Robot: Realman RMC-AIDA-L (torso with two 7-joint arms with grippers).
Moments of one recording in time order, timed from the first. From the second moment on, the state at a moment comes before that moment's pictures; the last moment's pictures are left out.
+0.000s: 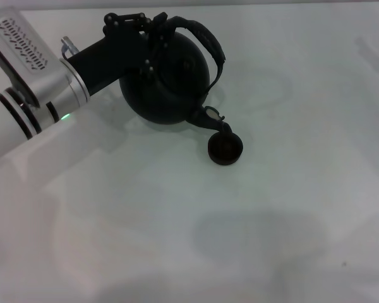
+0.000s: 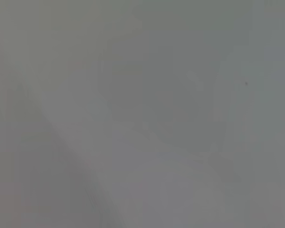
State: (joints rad) left arm -0.72 -2.07 2.84 0.00 -0.75 1.23 -0.26; right arm 0.40 2.00 -0.74 -0.49 1.89 1.10 -1.67
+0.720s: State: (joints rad) left arm -0.72 -2.07 2.84 0.00 -0.72 1.23 -0.26; right arm 0.40 2.00 -0.74 -0.49 1.89 1.10 -1.67
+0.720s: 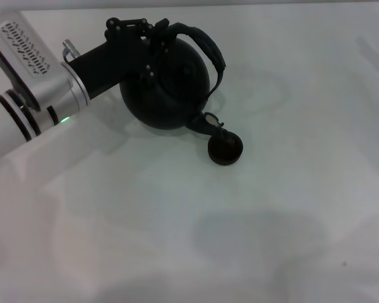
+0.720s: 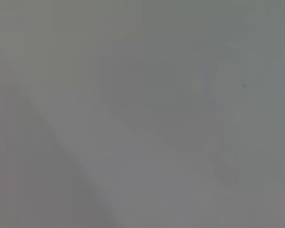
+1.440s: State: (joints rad) left arm -0.72 -2.07 2.84 0.00 -0.72 1.23 -0.25; right arm 0.40 2.00 -0.74 -0.49 1.89 1.10 -1.67
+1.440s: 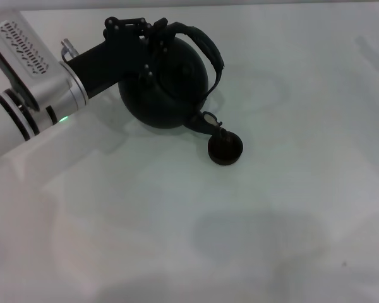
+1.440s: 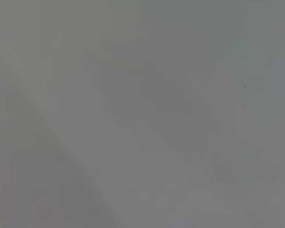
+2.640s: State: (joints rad) left arm -0.71 -2.07 2.83 0.00 -0.73 1.24 -0.25; right arm 0.40 2.00 -0.74 -0.49 1.89 1.09 -1.67
